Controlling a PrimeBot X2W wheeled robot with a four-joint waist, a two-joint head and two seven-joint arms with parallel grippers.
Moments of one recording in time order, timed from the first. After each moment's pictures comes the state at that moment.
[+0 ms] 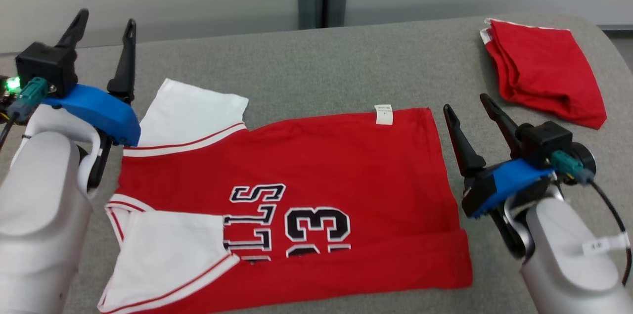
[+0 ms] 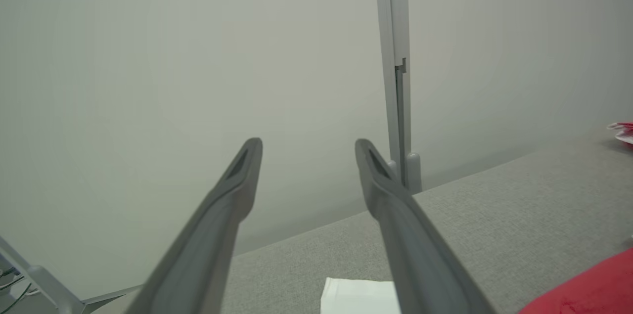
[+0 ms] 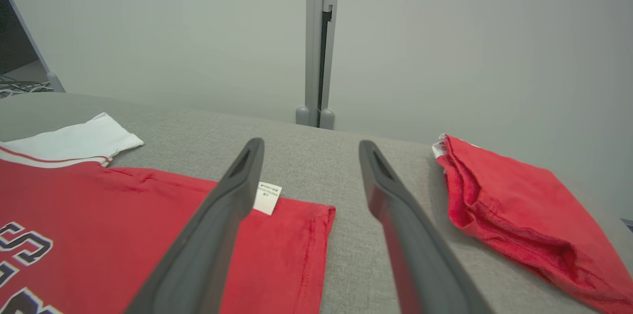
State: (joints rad) left arm -0.71 0.38 -0.29 0.62 -0.28 -0.13 -0.19; right arm -0.45 -0.17 0.18 0.44 0.19 0.13 -0.18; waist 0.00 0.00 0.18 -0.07
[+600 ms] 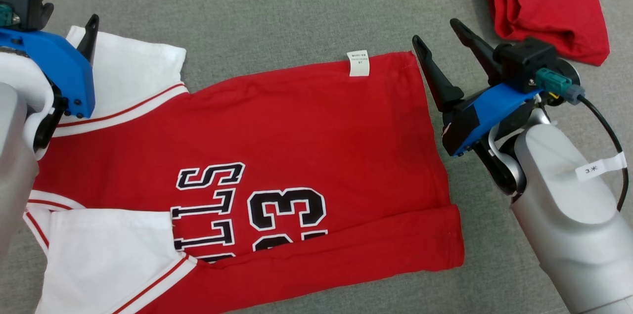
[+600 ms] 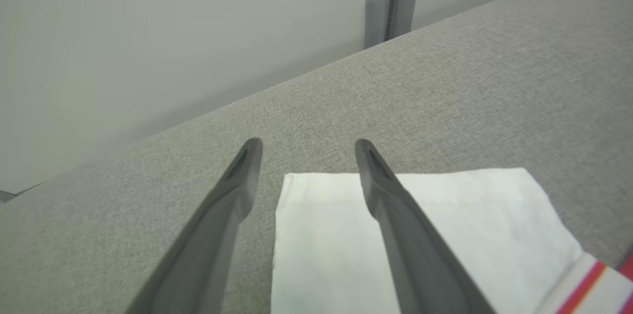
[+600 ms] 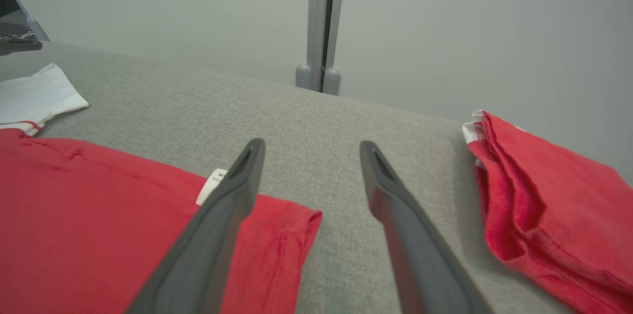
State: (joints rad) left arm -1.03 0.53 -0.72 0.89 -0.61 -0.13 0.07; right arm -0.75 -0.22 0.36 0.50 0.31 0.13 -0.10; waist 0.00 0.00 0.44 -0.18
